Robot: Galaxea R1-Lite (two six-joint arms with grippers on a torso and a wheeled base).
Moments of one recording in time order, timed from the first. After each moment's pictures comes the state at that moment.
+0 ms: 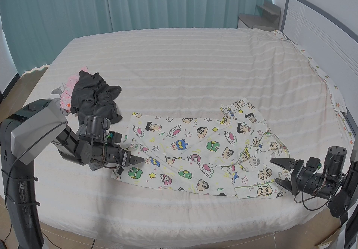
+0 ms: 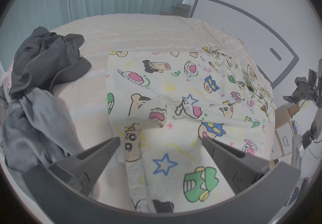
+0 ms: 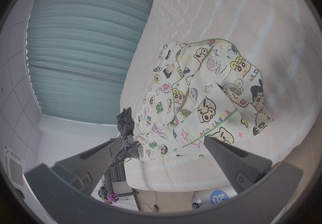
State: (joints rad) left arm -0.16 2.30 -1.09 -0.45 -0.32 0.16; right arm 0.11 1.97 -0.02 -1.55 0.43 1.03
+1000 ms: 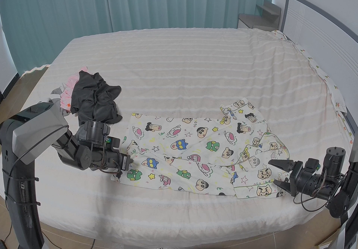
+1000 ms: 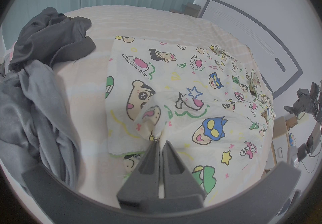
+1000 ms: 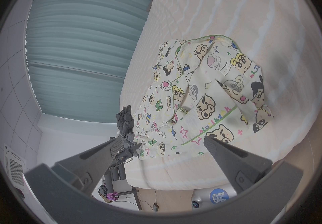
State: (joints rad) left arm -0.15 2.32 -1.04 -0.49 -0.31 0.05; right arm 0.12 1.98 -0.02 -1.55 0.44 1.03
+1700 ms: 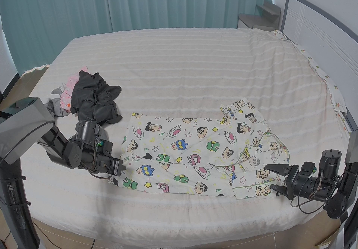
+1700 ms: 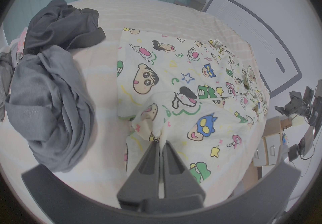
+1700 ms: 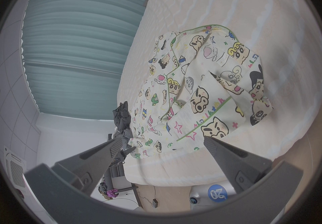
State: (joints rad) left arm -0.14 2.19 -0.94 -0.34 -0.33 0.05; right arm 0.14 2.02 -0.02 -1.55 0.44 1.02
